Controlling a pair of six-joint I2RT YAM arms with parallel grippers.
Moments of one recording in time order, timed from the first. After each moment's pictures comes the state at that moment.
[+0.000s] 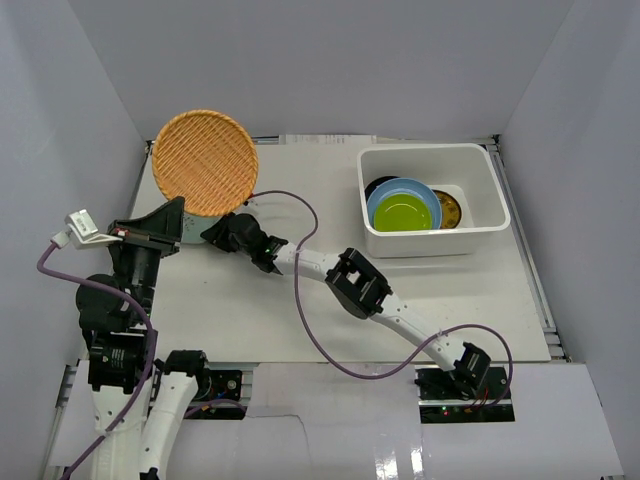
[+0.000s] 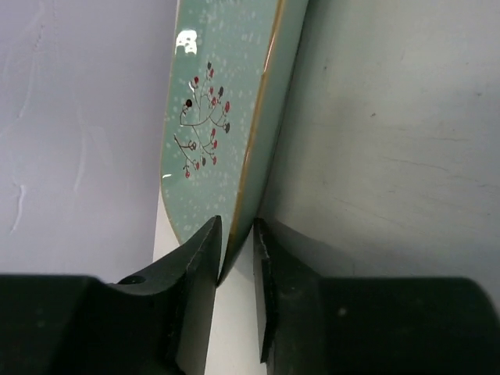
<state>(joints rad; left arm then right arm) -0.08 0.43 0.91 -0.19 -0.01 -0.87 1.04 2.87 2.38 0.24 0.09 1.17</state>
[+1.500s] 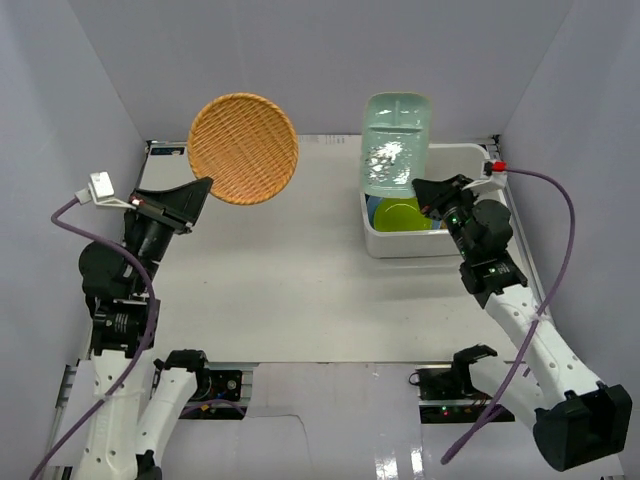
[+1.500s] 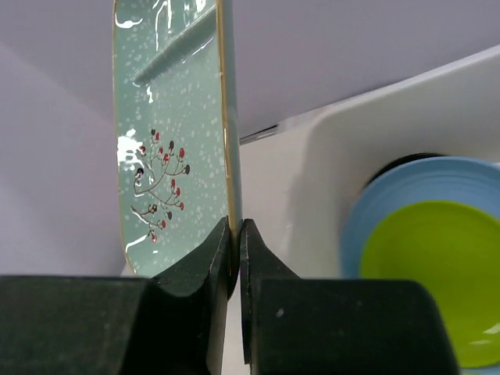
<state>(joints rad) -0.08 0.58 0.98 -0.08 0.23 -1.00 0.43 0.92 0.74 0.25 0.01 0.68</state>
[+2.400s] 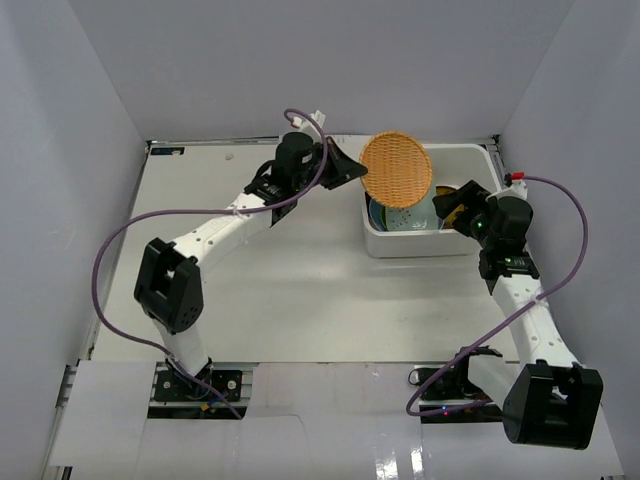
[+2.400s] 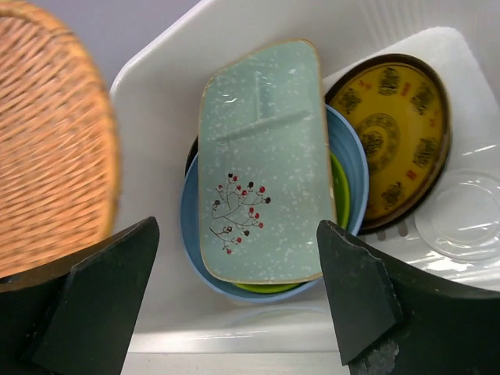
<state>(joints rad) -0.62 1.71 1.46 0.06 0.24 -0.89 -0.04 1.02 0.67 0.06 -0.23 0.59</state>
